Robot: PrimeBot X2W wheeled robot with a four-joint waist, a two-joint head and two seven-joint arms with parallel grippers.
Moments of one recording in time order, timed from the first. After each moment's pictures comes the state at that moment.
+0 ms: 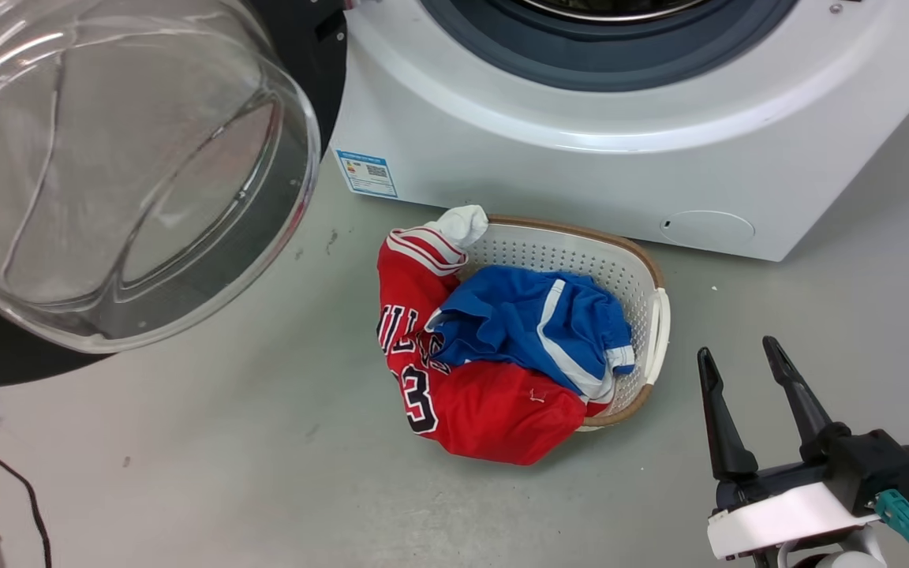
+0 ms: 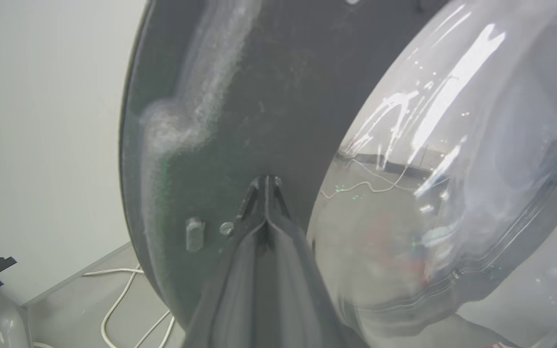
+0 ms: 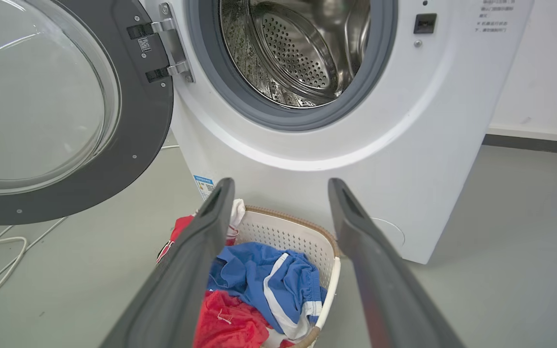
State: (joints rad) left arm -0.41 0.29 0.51 0.48 -0.17 -0.06 -0.27; right arm -0.01 -0.05 0.06 0.05 0.07 0.13 -0.26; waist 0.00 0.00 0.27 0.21
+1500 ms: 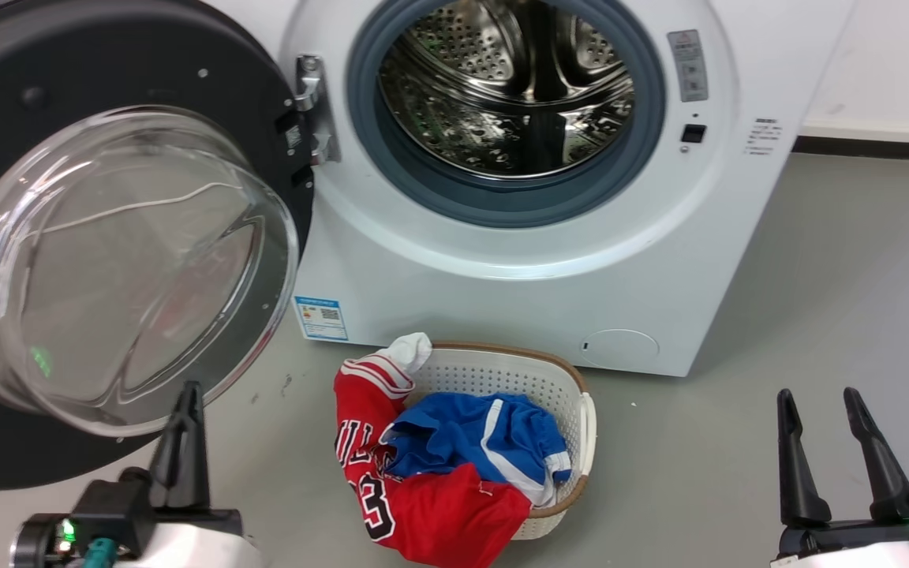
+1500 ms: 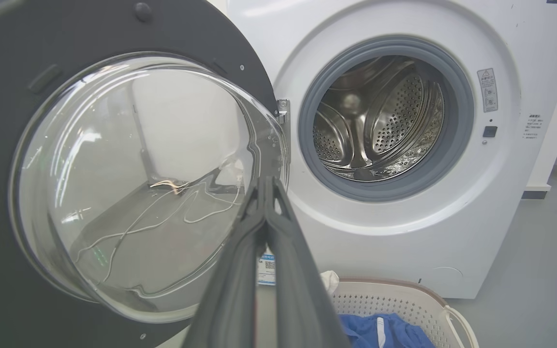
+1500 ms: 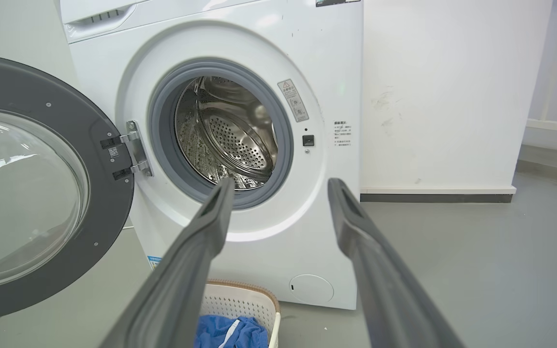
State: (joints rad) left arm 0.05 0.06 0.13 0.02 -0.04 -0.13 -0.27; right arm 0.14 -0.05 -0.06 -0.07 0.16 0.13 -0.26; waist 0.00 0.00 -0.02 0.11
